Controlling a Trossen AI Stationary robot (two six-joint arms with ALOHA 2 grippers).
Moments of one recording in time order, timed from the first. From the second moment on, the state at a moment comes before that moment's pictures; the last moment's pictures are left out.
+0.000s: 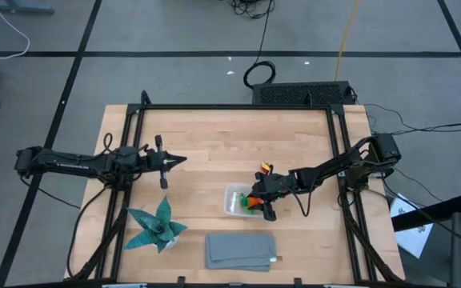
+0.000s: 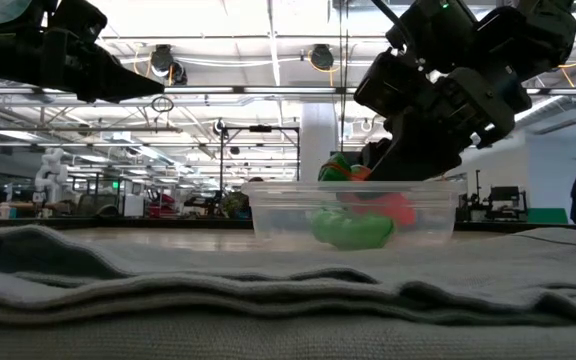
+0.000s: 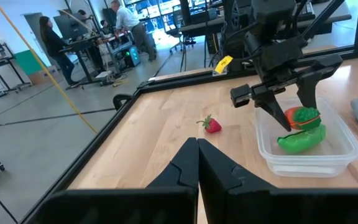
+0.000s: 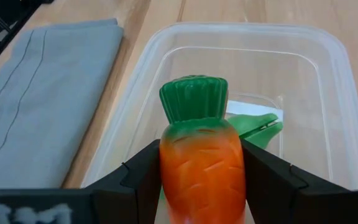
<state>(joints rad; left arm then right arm) 0.02 0.55 0.17 0.28 -0.16 0.22 0.17 1.68 0.64 0.39 -0.11 0.14</state>
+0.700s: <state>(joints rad) 0.02 0.55 0.17 0.26 -0.16 0.22 0.16 1.68 0.64 0.39 -0.07 0.18</state>
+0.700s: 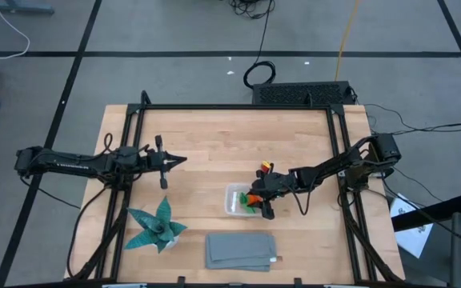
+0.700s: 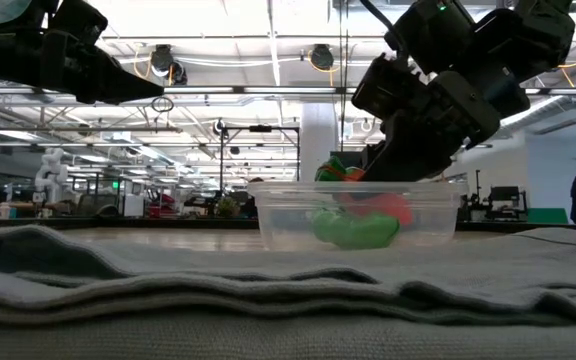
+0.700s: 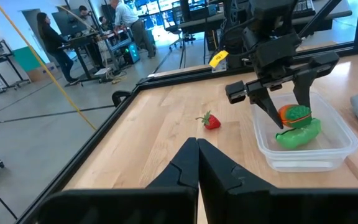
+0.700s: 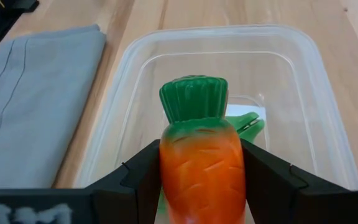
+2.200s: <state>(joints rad) 0.02 0.55 0.17 0.26 -0.16 0.22 0.16 1.67 0.64 0.40 -0.07 0.11</state>
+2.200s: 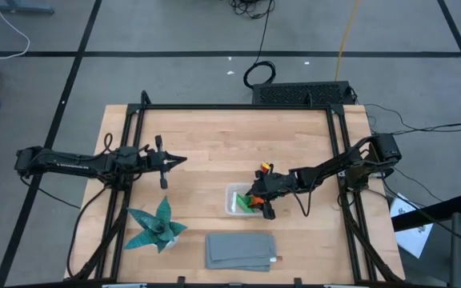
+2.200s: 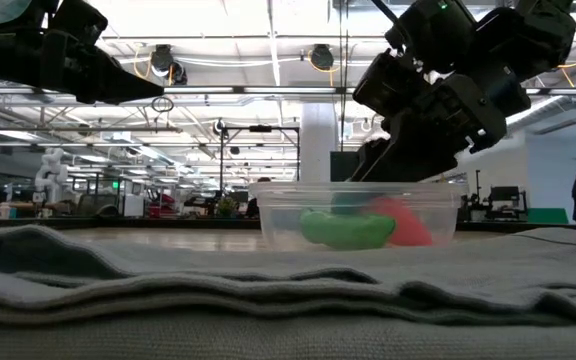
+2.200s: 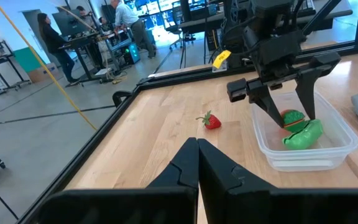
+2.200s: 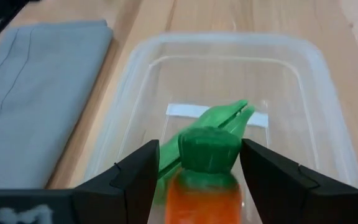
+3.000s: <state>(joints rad) 0.02 0.55 0.17 0.26 -0.16 0.22 0.16 1.56 0.64 0.36 0.02 0.09</state>
